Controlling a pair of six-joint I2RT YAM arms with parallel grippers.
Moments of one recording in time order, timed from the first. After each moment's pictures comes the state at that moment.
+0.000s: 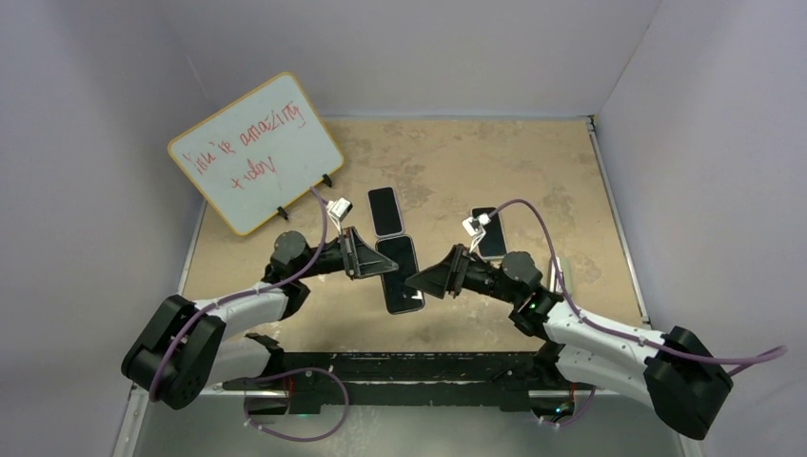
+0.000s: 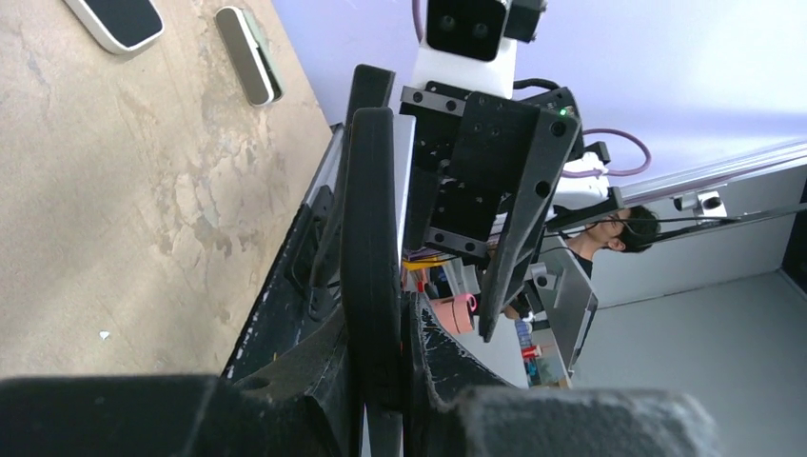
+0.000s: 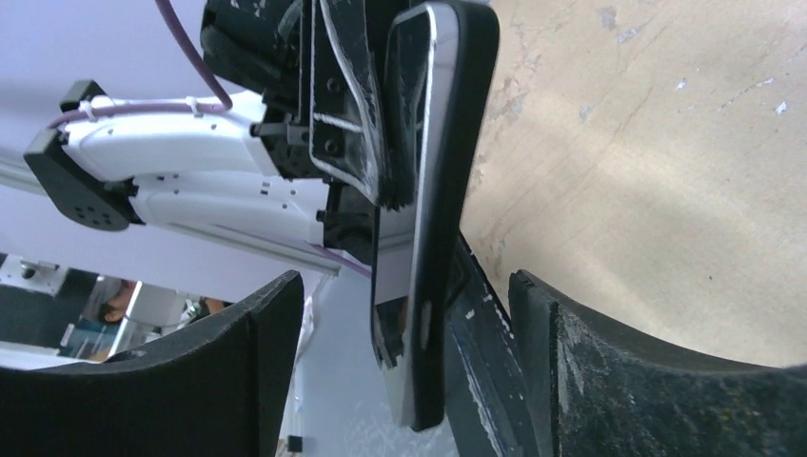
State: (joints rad) left arm -0.49 1.22 0.30 0.99 0.86 -1.29; right arm 0.79 0.98 0.30 0.66 -0.42 1.05
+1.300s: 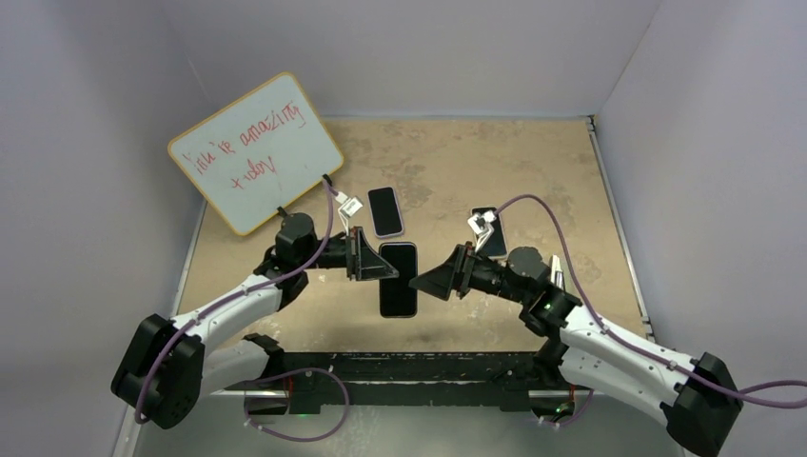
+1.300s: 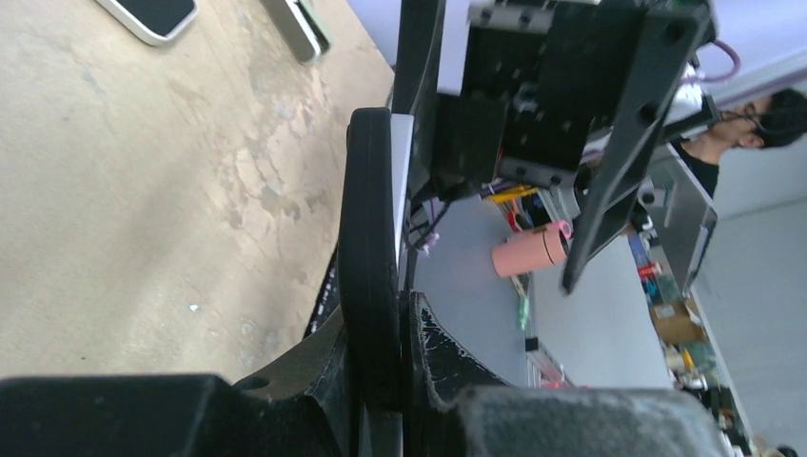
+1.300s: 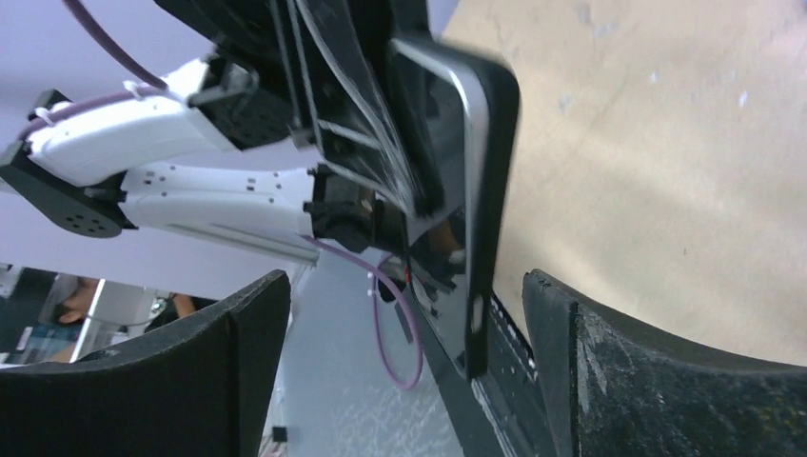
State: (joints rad) left arm -0.49 1.11 0.45 0.50 0.94 -0.85; right arm 0.80 0.80 0.36 0.32 -0.41 0.97
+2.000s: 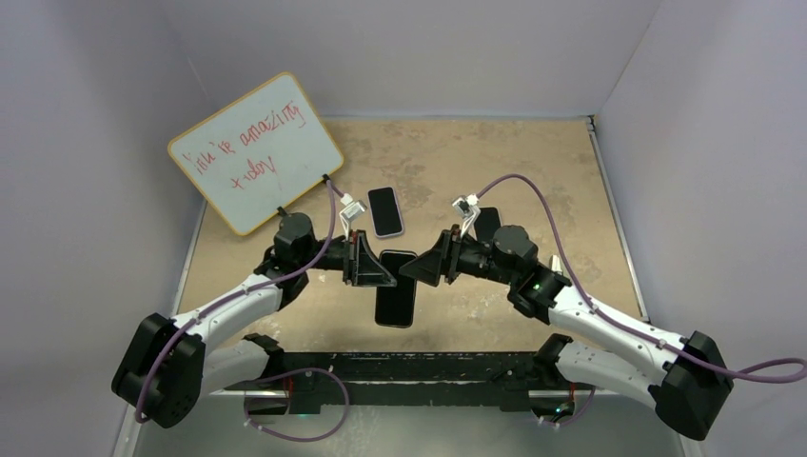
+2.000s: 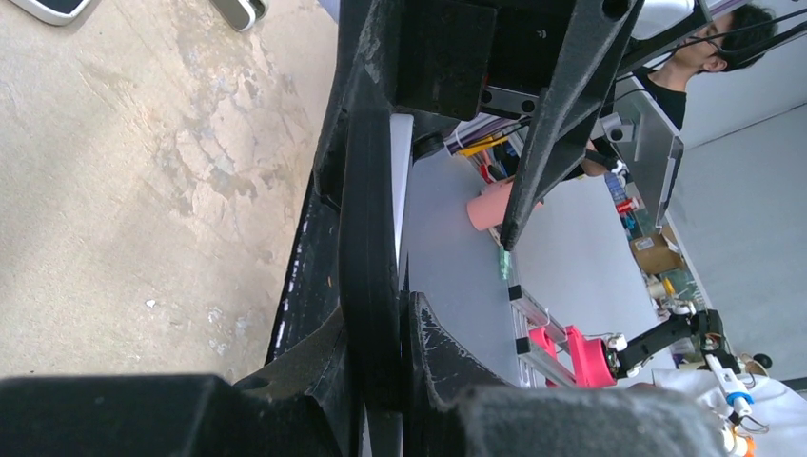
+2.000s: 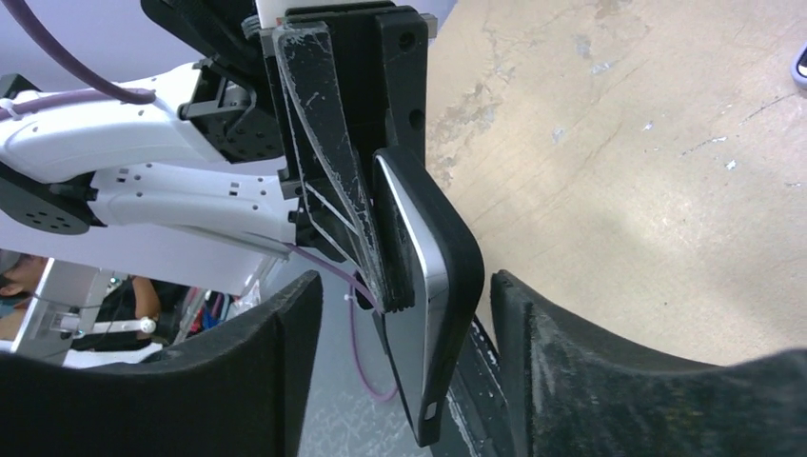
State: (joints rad) left arm -0.49 1.12 0.45 0.56 1.10 -0.84; right arm 0.79 0.96 0.56 0.25 -0.44 0.83
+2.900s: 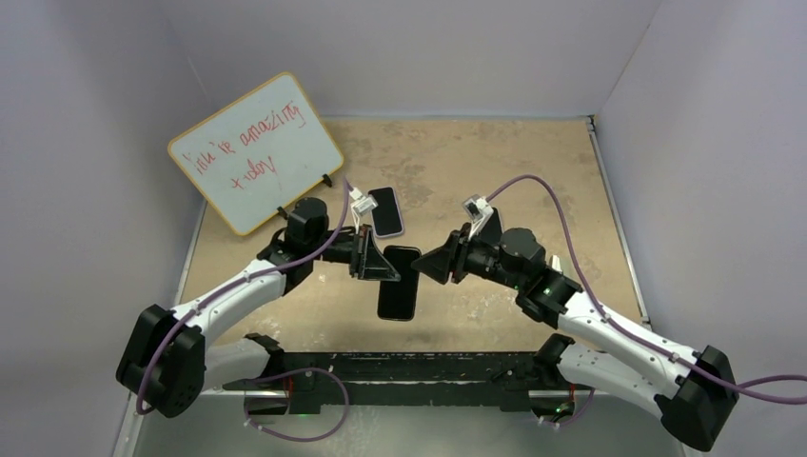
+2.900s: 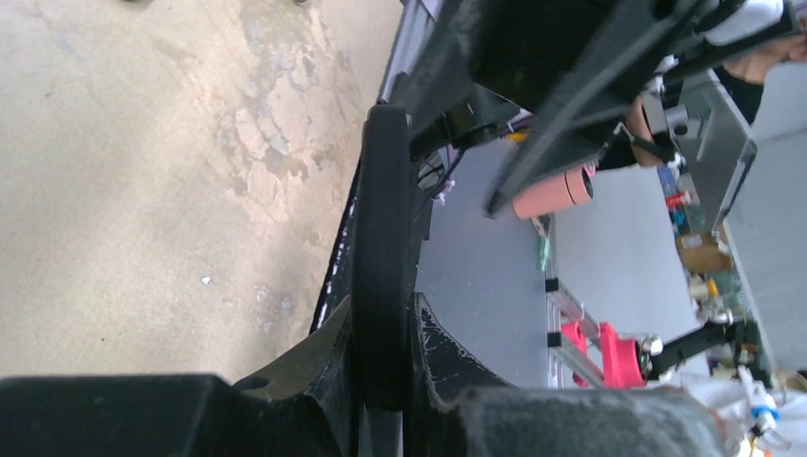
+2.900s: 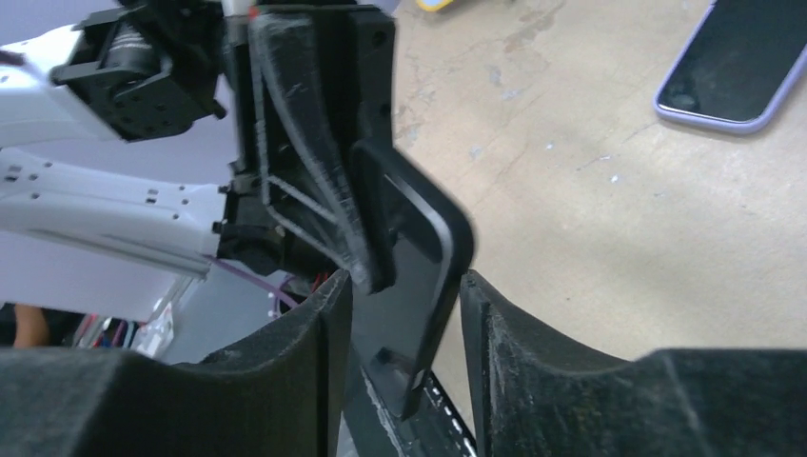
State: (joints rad) left arm -0.51 1.18 0.62 0.17 1.05 -0.58; right arm 0.79 0.89 0.58 0.11 -0.32 0.66
